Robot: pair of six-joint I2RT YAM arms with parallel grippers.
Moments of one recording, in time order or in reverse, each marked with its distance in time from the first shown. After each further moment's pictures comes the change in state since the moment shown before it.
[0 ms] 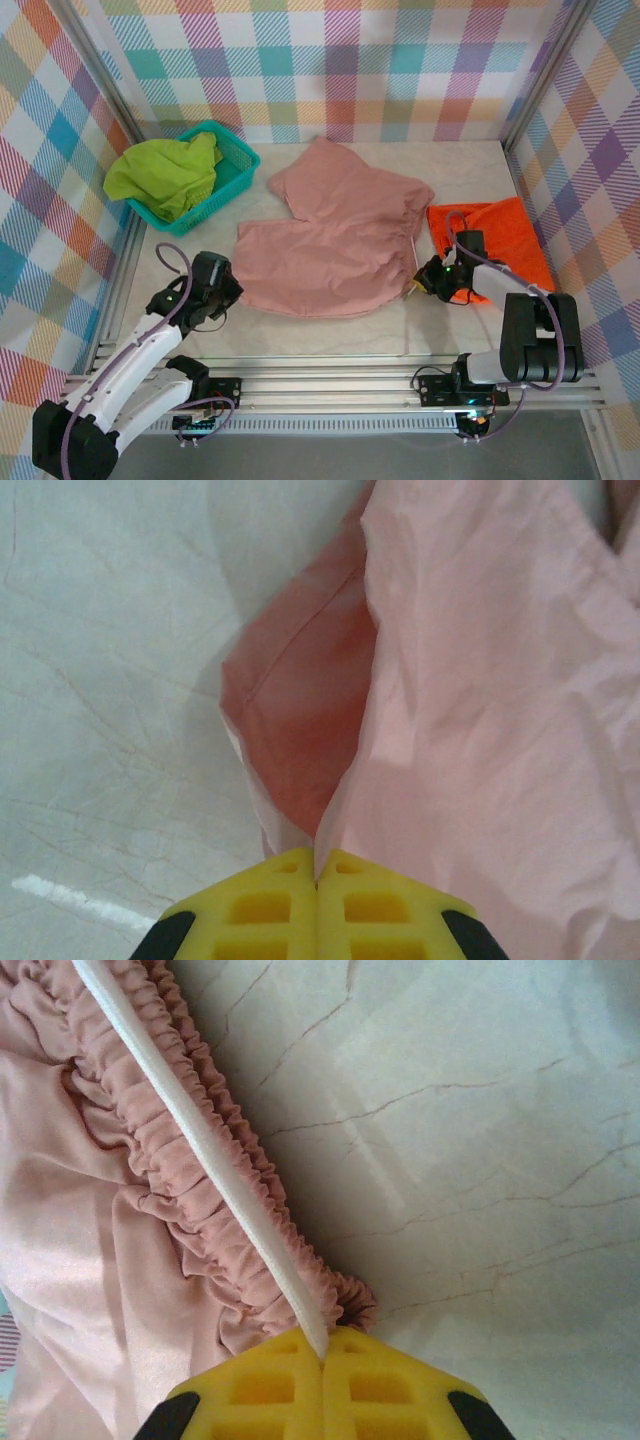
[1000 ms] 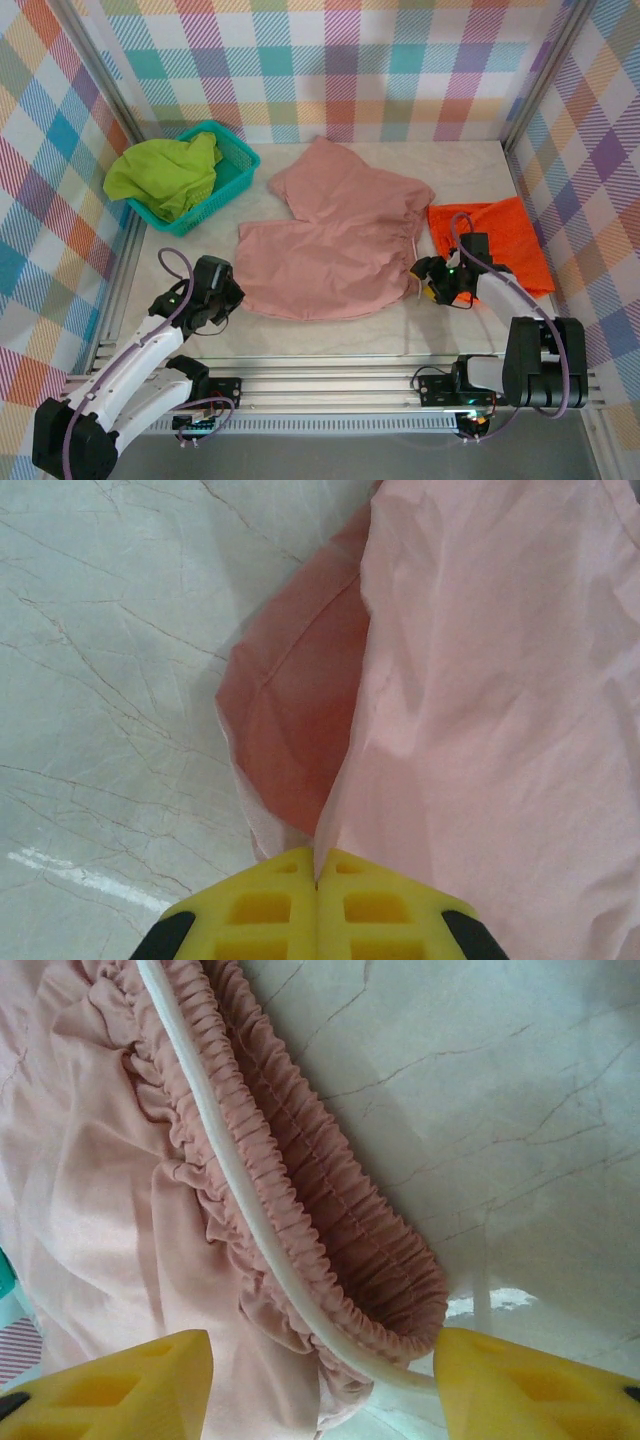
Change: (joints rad) left arm -0.006 0.000 -0.062 0.023 0.045 -0.050; right arm 0.000 -0.117 -0.028 -0.044 0.029 0.033
